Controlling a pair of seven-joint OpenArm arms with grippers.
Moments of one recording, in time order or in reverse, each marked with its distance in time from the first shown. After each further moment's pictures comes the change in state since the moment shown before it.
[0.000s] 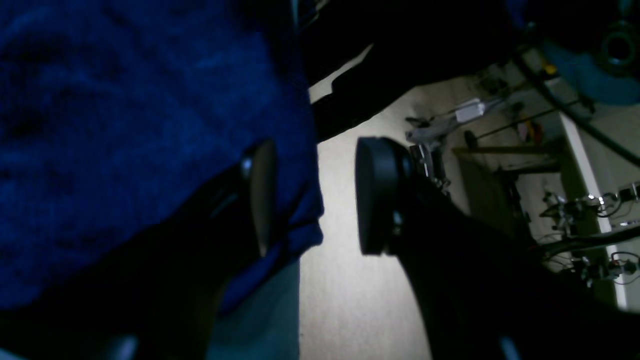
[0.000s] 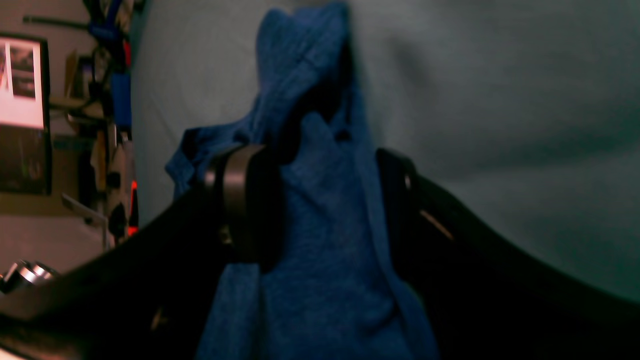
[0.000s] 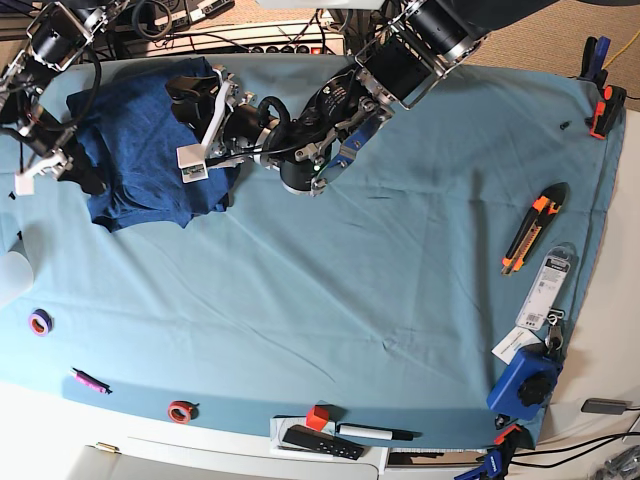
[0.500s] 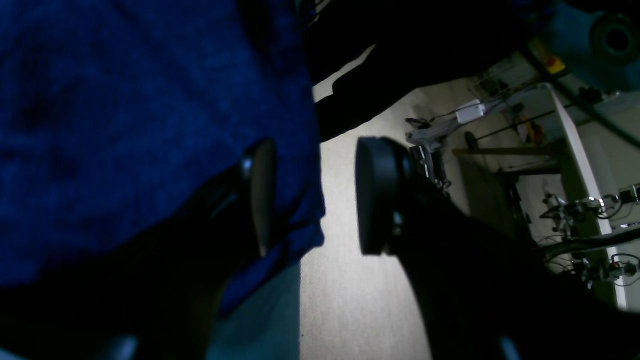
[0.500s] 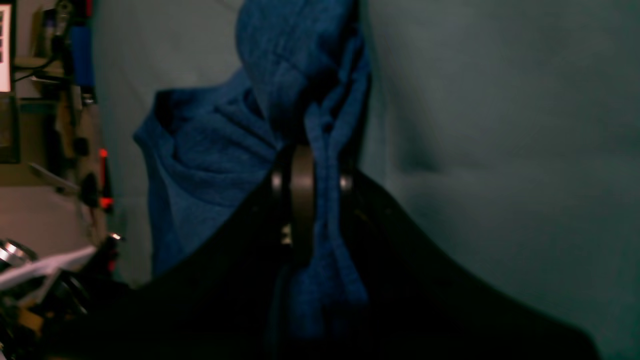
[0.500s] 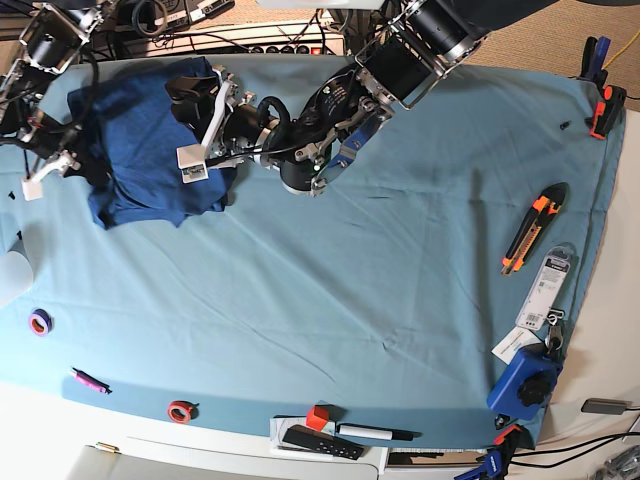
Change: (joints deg) left arm 0.0 0.0 0.0 0.0 0.0 0.0 0.0; right arm -0.2 3.2 -2.8 -0.1 -2.4 0.0 -1.6
